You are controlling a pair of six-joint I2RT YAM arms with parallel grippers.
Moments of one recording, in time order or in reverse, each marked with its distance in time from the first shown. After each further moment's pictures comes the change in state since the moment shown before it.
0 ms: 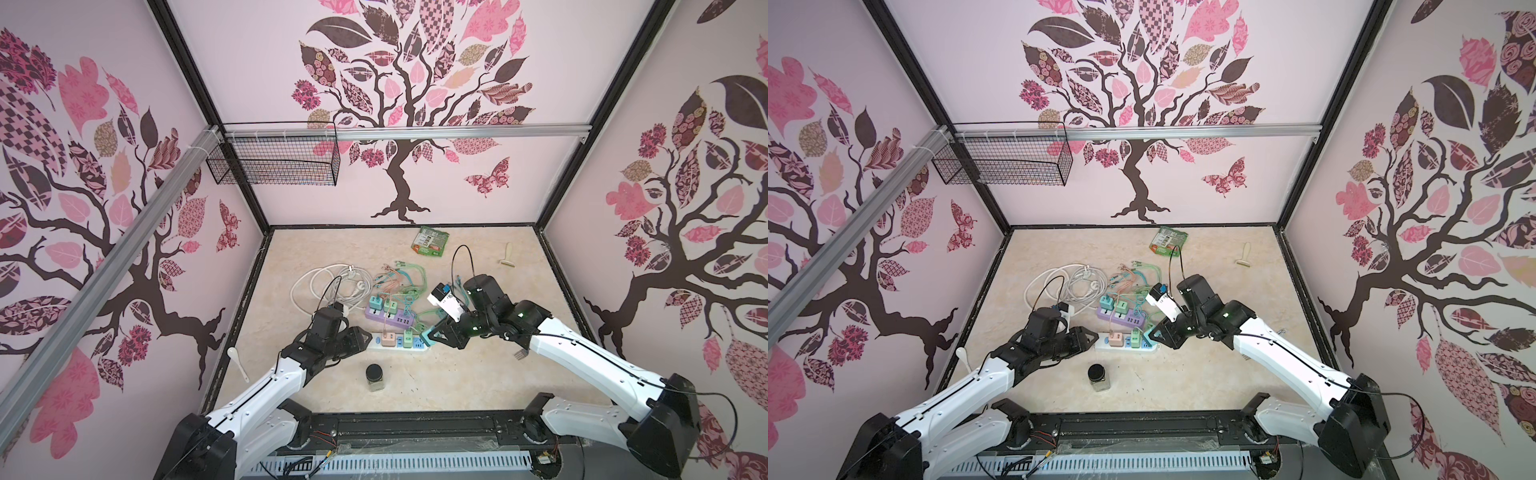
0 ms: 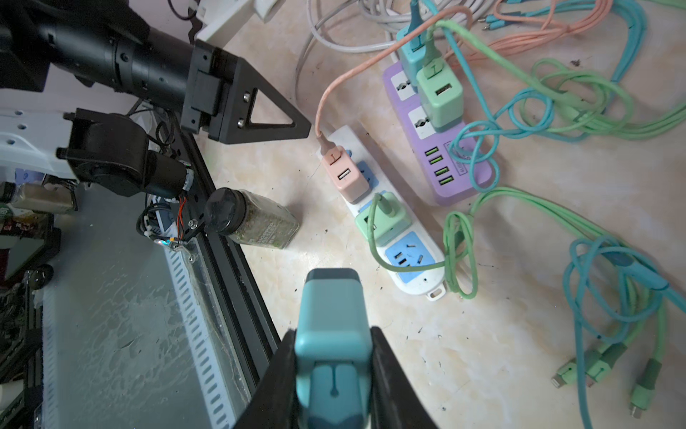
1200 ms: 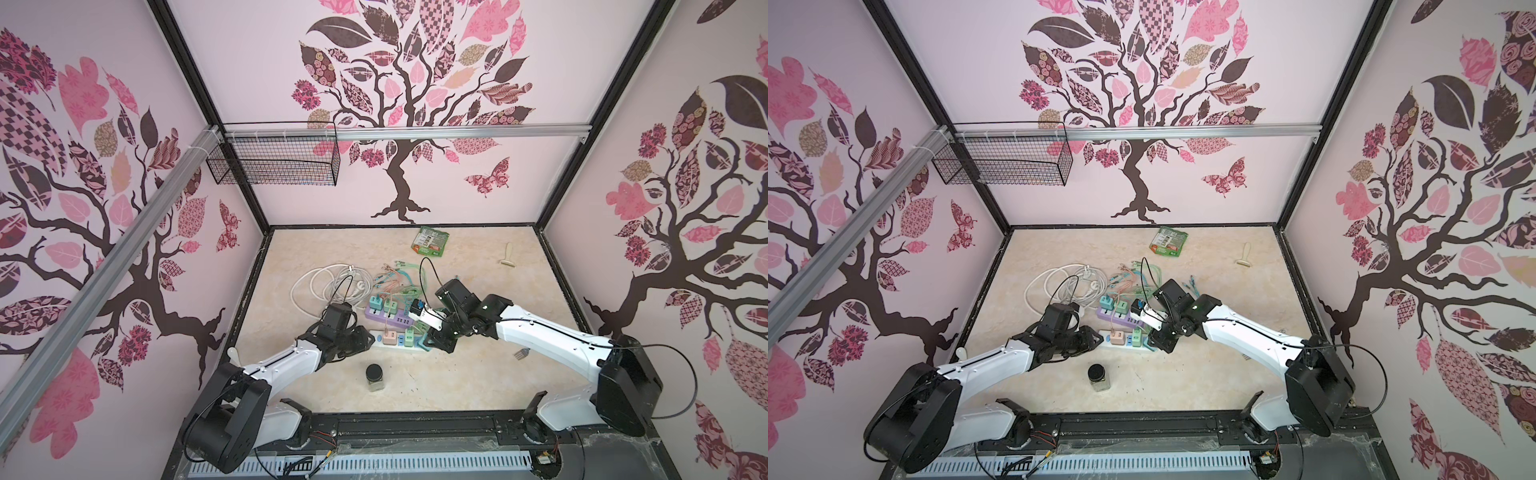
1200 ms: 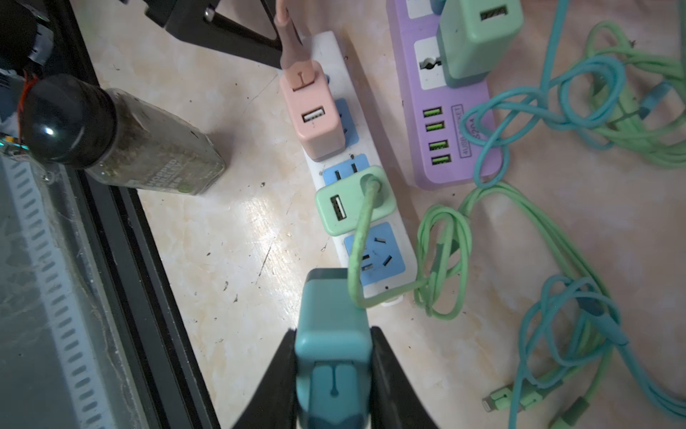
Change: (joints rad) left arm 0.007 0.281 0.038 0.122 0.029 0.057; right arm 0.084 0.257 0.077 -0.040 0.213 -0.307
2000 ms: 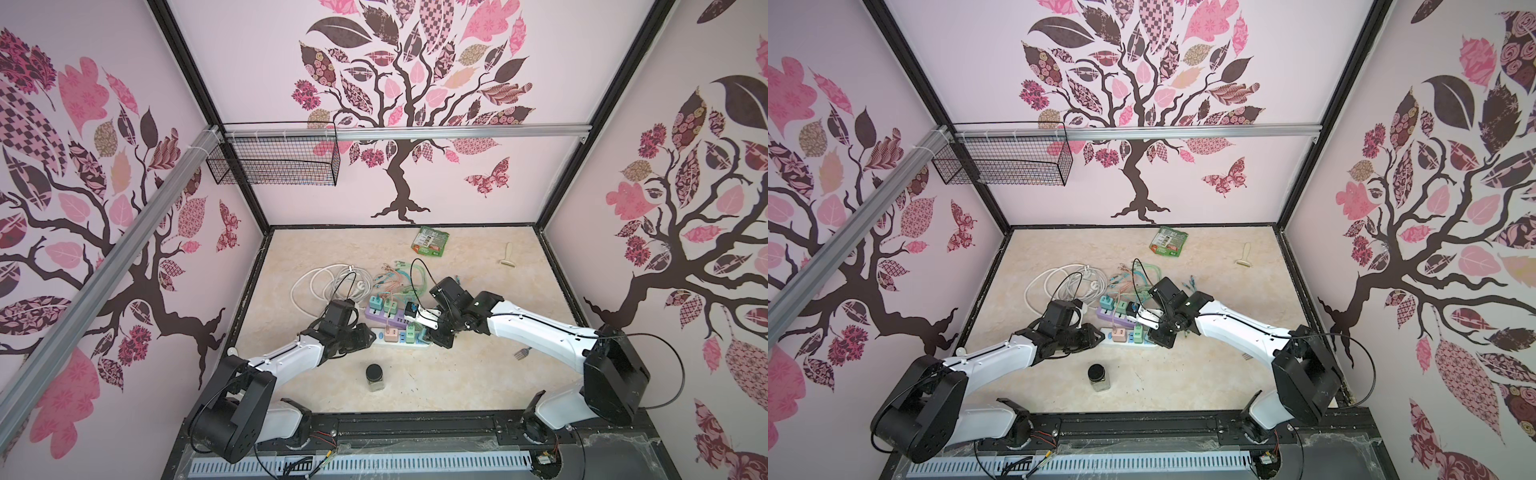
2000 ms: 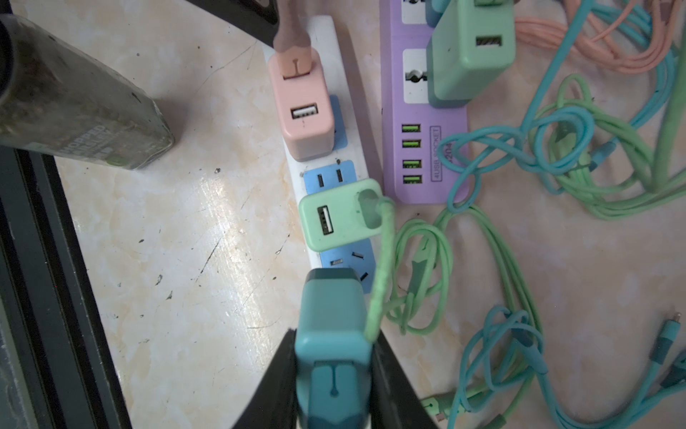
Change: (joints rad) left arm 0.012 0.041 0.031 0.005 0.010 0.062; right arm 0.000 0.061 0.022 0.034 0.070 -0.180
